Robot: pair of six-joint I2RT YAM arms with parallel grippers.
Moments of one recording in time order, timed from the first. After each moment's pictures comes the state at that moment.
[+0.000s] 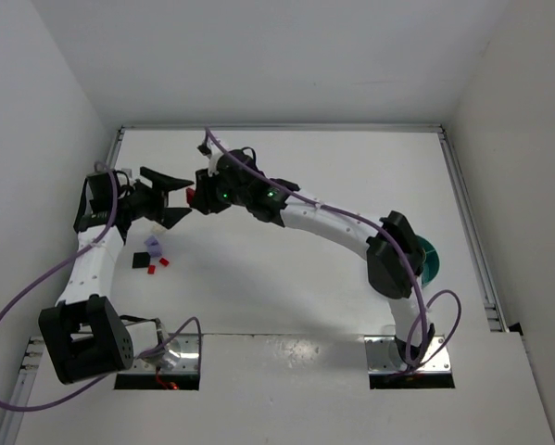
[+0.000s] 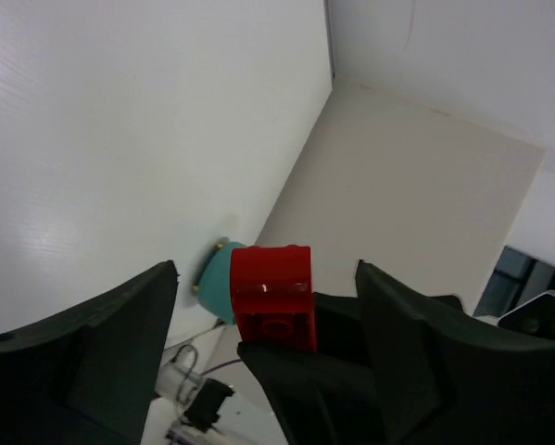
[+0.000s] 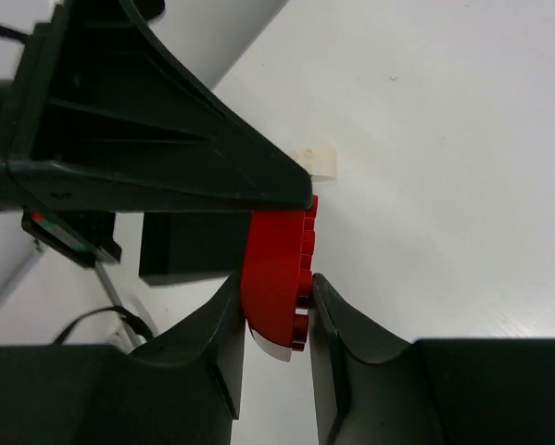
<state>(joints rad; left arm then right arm) 0.26 1.19 0.86 -0.32 0.75 -1.20 0.93 2.04 1.75 -0.13 -0.09 0.43</state>
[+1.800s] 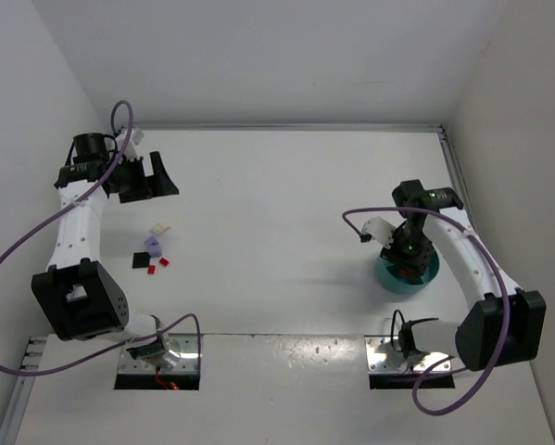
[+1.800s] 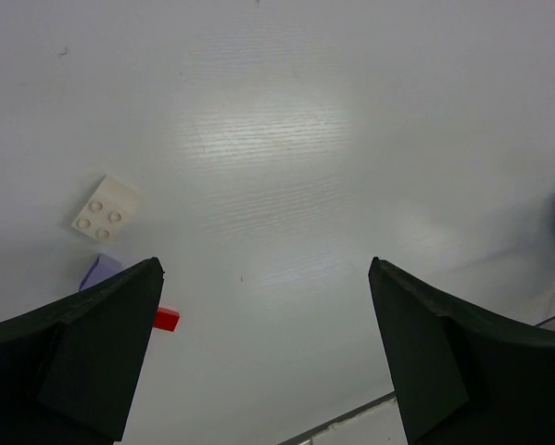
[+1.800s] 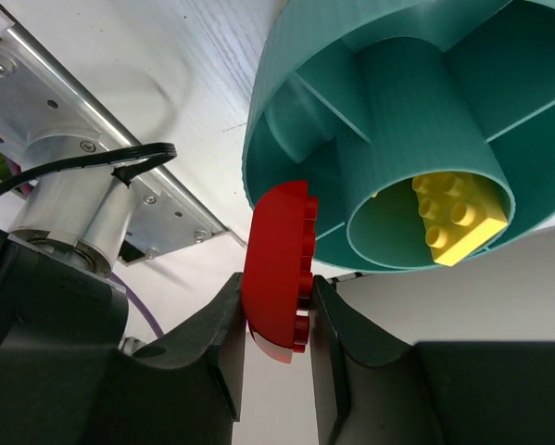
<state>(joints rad) 0.28 1.42 1.33 -0.82 0.56 0.05 0.14 1.27 1.03 -1.37 0.02 -0.92</state>
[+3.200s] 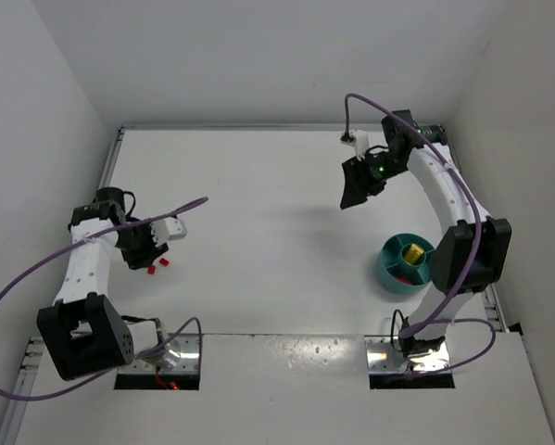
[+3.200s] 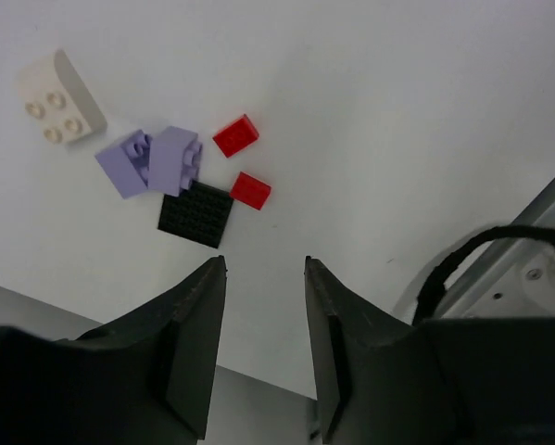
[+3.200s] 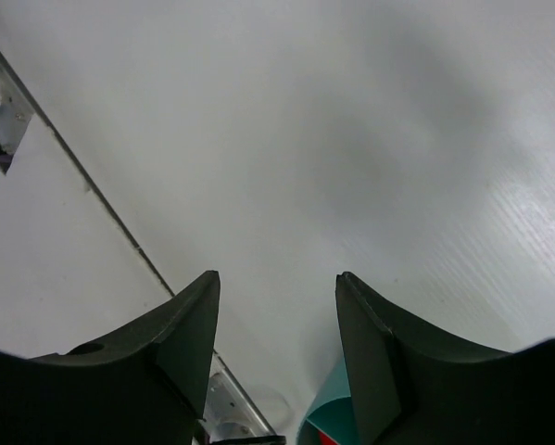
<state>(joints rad) 0.28 1.21 0.96 -1.13 0.31 1.34 0.12 1.75 1.64 -1.17 -0.65 -0.47</state>
